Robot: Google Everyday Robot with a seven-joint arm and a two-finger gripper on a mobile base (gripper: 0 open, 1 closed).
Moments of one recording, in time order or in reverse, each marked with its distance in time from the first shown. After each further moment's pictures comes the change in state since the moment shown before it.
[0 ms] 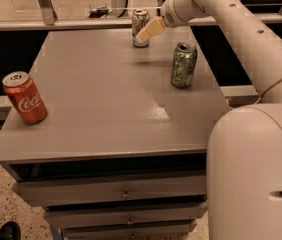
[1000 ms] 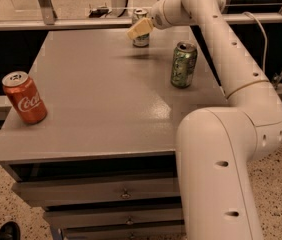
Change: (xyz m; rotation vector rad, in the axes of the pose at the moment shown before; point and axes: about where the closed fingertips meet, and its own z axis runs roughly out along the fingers) arm -0.020 0.005 0.059 -0.098 -0.121 0.069
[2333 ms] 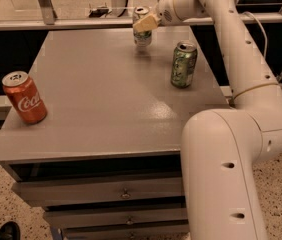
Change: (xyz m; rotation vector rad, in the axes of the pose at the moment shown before) arm -0.010 0.018 -0.036 -0.118 -0.032 -0.040
